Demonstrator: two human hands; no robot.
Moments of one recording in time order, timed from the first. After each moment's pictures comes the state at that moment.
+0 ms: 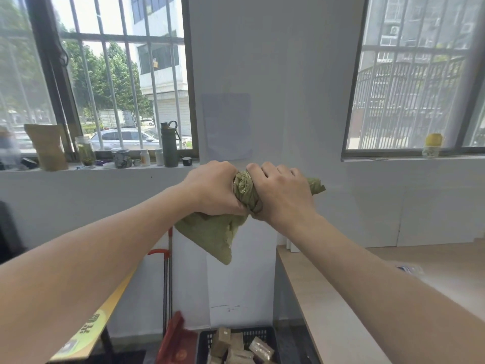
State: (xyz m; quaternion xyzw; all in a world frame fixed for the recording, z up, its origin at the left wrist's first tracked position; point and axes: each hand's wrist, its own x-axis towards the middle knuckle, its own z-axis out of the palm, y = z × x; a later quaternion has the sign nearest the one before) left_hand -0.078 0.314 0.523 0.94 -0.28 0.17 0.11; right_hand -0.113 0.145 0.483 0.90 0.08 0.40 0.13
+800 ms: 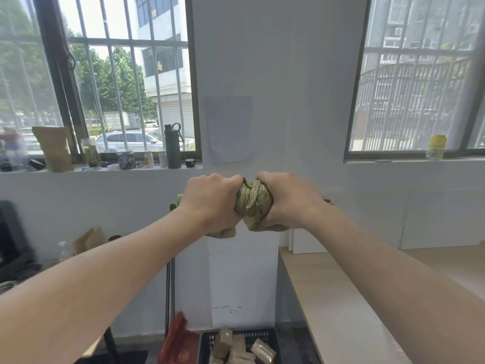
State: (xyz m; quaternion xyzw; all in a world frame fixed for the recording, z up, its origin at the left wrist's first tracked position) left_hand -0.097 0.311 0.492 0.91 -0.23 0.33 -0.02; right_hand -0.126 0.128 0.503 0.96 0.12 0.24 -0.06
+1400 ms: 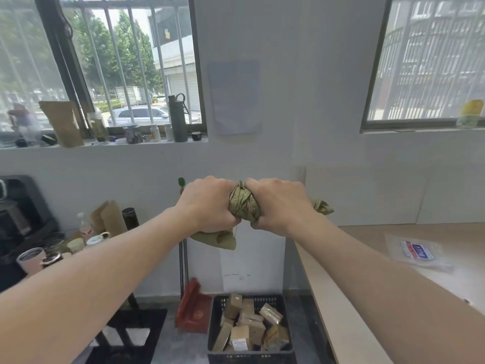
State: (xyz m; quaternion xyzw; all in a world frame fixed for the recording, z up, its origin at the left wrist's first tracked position) left_hand -0.094 0.311 0.444 0.96 -0.22 0.18 0.06; right_hand -0.118 0.133 0.438 0.95 0.18 0.25 0.03
